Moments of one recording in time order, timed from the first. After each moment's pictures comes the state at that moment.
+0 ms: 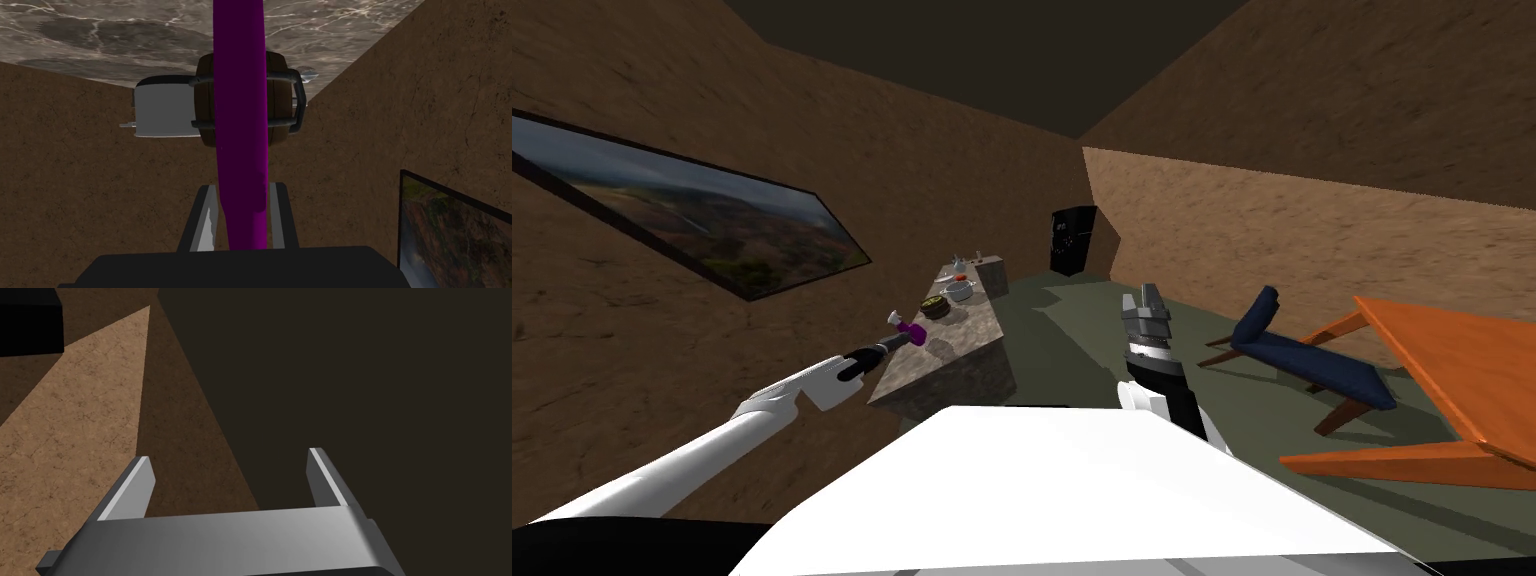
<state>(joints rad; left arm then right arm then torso) 0.25 1.21 -0.11 -1.29 -0.08 0.05 -0.10 0.51 0.03 -0.06 -2.28 0.03 -0.49 0.09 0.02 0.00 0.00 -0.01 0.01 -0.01</state>
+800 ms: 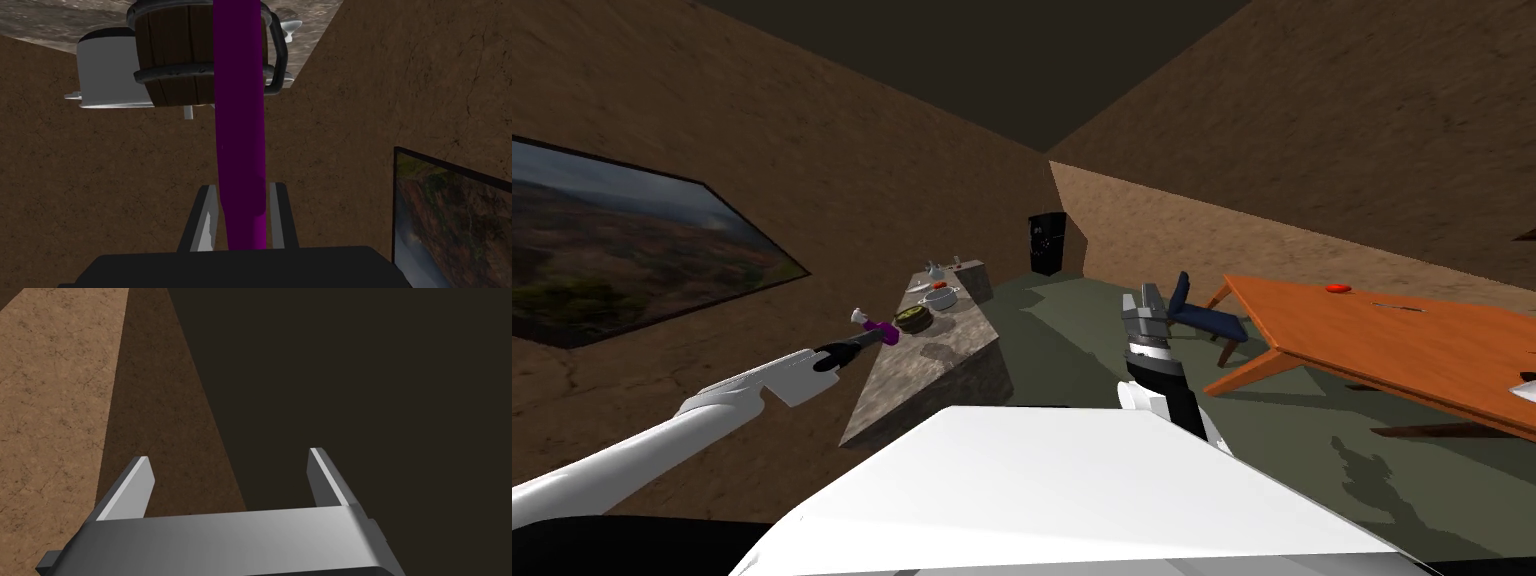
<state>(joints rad) 0.26 1.32 -0.08 -1.22 0.02 0.18 -0.05 0.51 0.03 -0.06 -2.28 0.03 -0.49 0.09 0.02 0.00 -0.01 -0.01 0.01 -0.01</state>
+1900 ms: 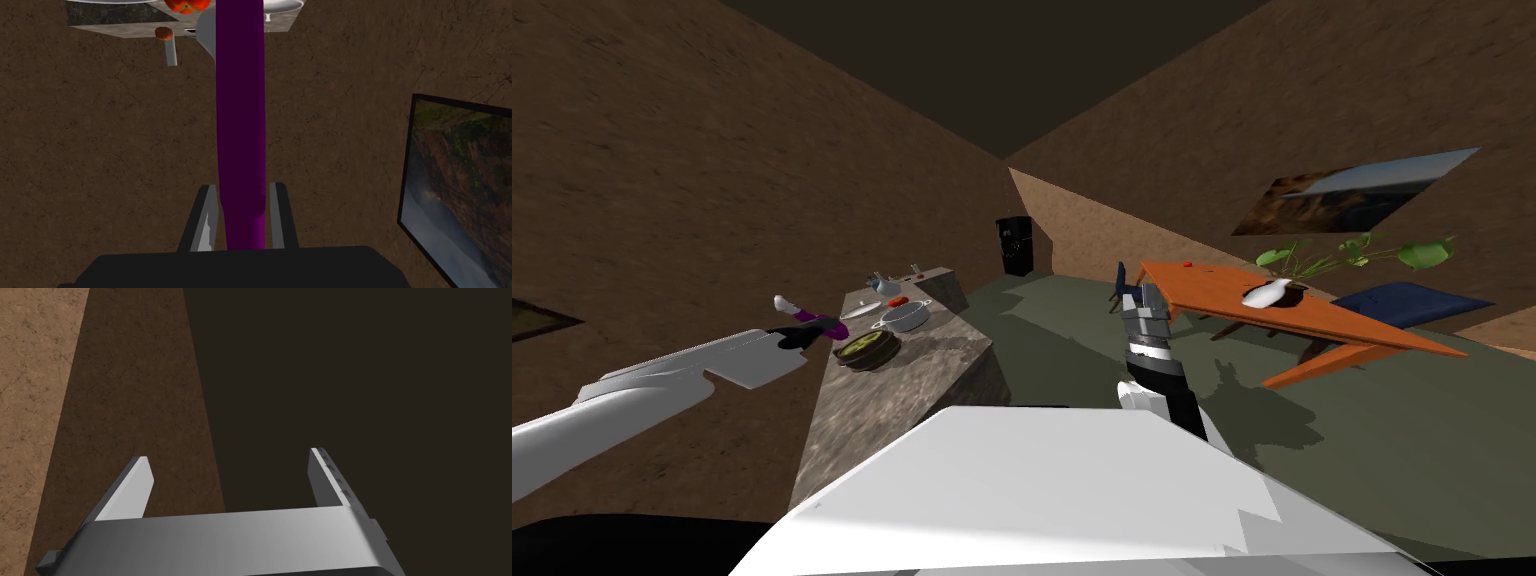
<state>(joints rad) 0.27 1.46 0.03 -1.14 0.11 0.41 0.01 0.51 0.03 -0.06 -2.28 0.03 -0.49 0.09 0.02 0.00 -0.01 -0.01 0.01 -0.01</state>
